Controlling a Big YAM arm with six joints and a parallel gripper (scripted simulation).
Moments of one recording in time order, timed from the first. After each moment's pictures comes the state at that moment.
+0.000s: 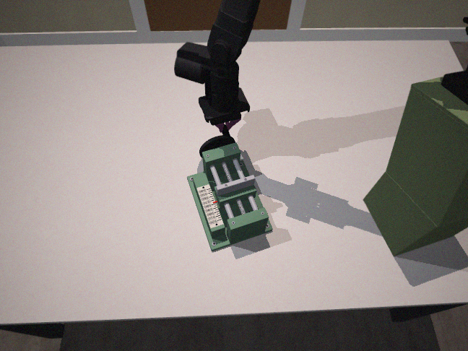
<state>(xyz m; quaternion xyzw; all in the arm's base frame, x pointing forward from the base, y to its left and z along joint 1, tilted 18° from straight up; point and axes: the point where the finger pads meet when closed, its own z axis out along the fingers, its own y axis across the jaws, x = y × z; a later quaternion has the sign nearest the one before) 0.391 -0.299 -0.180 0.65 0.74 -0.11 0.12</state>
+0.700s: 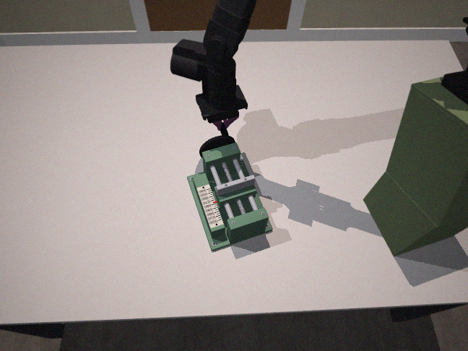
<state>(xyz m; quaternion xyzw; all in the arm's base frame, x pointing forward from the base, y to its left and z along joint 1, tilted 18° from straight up) 0.395 -0.295 -0.170 0.66 0.74 -0.11 0.12</state>
